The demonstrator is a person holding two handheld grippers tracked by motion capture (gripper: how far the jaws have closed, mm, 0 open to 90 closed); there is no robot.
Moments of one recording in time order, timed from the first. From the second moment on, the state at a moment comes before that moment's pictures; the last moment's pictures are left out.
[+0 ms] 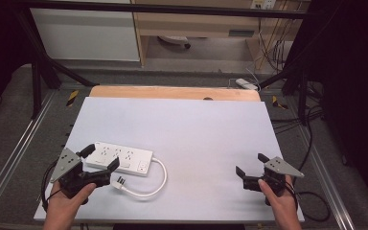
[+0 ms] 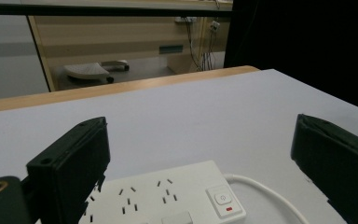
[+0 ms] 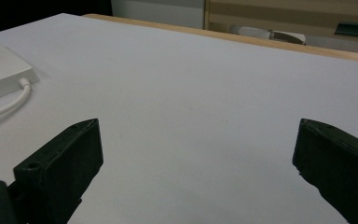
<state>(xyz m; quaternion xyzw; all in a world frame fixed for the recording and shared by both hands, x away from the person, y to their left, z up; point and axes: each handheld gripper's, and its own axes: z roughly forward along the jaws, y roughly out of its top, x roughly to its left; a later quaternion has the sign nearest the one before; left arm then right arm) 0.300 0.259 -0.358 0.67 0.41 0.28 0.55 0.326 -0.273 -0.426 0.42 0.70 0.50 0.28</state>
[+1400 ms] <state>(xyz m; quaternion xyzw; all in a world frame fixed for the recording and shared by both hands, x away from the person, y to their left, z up) 0.301 0.277 -0.353 0.65 0.43 0.31 0.55 0.325 -0.267 -0.428 0.40 0.72 0.50 0.26</state>
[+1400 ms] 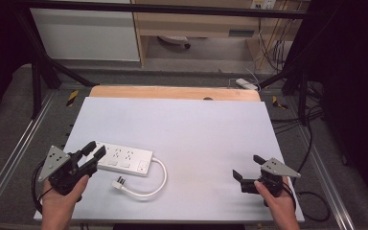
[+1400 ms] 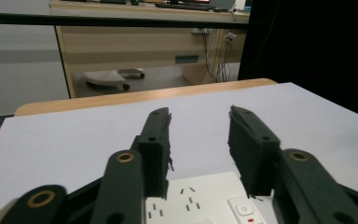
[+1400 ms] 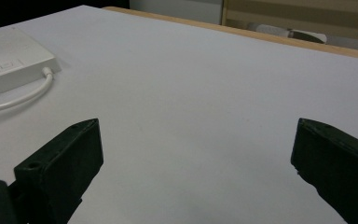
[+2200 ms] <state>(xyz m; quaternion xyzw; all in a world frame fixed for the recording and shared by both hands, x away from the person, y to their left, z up) 0.305 0.299 -0.358 0.63 0.44 0.32 0.55 0.325 -0.266 -0.429 0.40 0.73 0.50 0.25</state>
